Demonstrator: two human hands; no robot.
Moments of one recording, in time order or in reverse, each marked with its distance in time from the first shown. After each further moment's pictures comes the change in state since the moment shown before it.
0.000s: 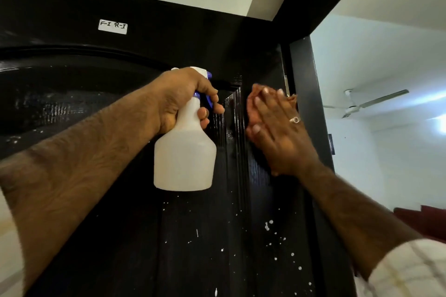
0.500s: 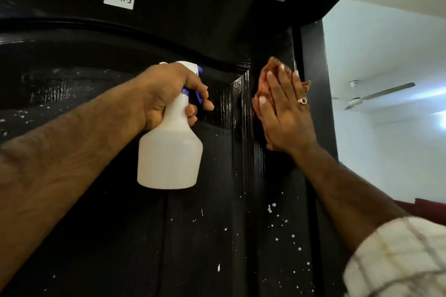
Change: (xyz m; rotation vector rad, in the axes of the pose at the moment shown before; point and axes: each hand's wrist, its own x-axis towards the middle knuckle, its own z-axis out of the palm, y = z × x) left_hand -0.014 -0.024 -0.026 0.024 0.056 -0.049; right_hand 0.016 -0.017 0.007 0.008 0.022 0.207
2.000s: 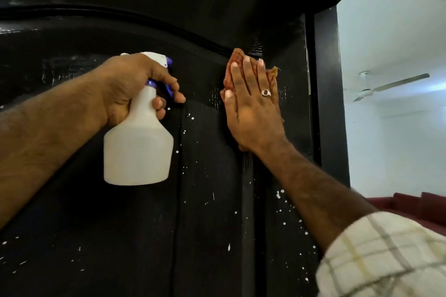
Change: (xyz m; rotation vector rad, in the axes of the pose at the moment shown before) left_hand -0.032 -0.010 -0.053 0.018 0.137 -0.079; right_hand -0.012 -0.089 0.019 -0.047 -0.073 -0.078
